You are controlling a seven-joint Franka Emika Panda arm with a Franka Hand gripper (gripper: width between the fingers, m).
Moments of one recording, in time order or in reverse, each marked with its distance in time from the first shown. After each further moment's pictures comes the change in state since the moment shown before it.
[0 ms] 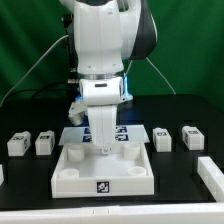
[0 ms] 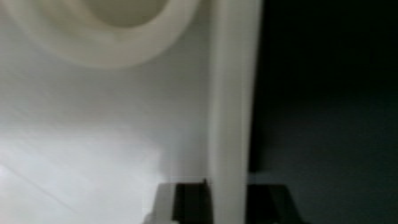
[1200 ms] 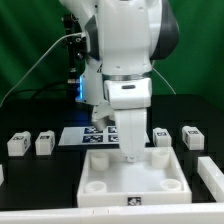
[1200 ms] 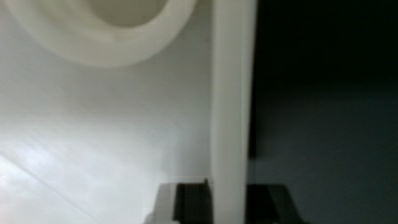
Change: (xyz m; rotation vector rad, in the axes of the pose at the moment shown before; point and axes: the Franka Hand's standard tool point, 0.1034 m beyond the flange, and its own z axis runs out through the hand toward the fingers) arm 0.058 0.060 -0.003 -0.024 0.019 0.011
